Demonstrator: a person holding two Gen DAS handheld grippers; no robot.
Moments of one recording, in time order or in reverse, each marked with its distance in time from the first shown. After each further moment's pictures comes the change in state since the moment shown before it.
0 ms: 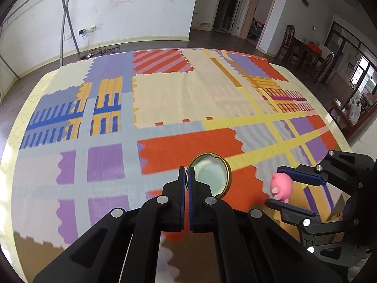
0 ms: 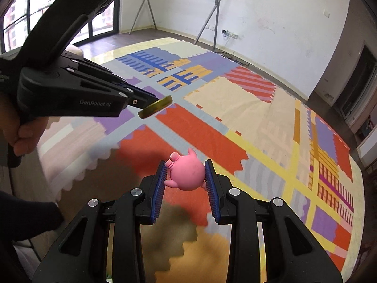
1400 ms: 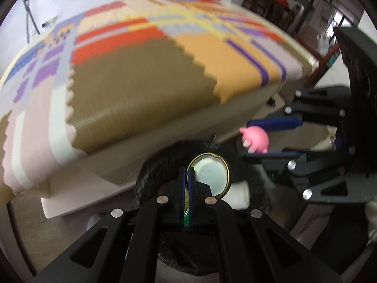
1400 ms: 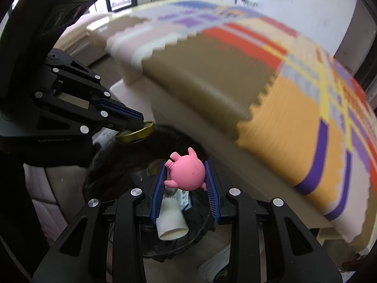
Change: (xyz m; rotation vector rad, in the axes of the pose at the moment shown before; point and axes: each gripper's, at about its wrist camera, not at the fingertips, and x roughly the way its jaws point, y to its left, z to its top) left arm -0.036 -0.109 -0.246 0.206 0.232 -0.098; right arm -0.061 0.097 -0.182 0.019 0.205 0.150
